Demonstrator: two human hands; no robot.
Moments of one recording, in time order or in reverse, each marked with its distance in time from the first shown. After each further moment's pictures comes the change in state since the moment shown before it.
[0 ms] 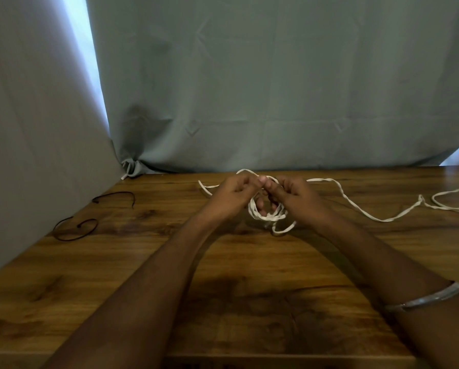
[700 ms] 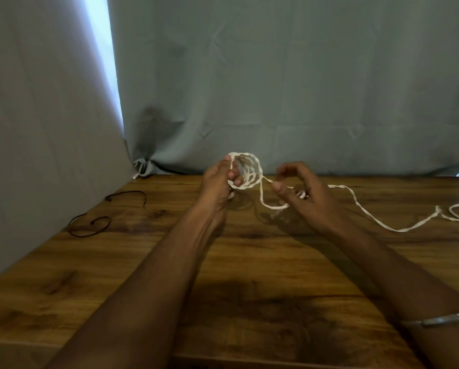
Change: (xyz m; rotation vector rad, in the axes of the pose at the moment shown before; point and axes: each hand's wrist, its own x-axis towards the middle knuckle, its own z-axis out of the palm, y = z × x) left_hand 0.020 0.002 -0.026 -0.505 0.409 -0.003; right_hand -0.010 -0.017 -0.005 -0.106 0.112 -0.154
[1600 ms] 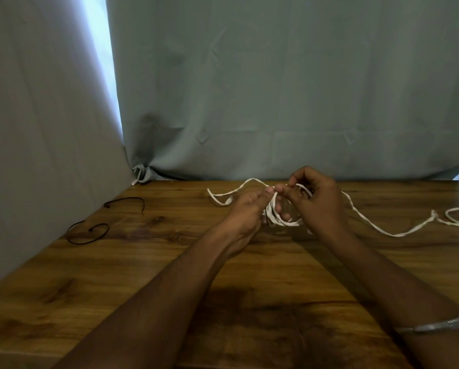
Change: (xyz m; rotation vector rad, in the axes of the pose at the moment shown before) left_hand -0.034 -0.033 0.028 0.128 -0.354 -0.190; right_hand 0.007 0.010 0.002 0.022 0.281 -0.029
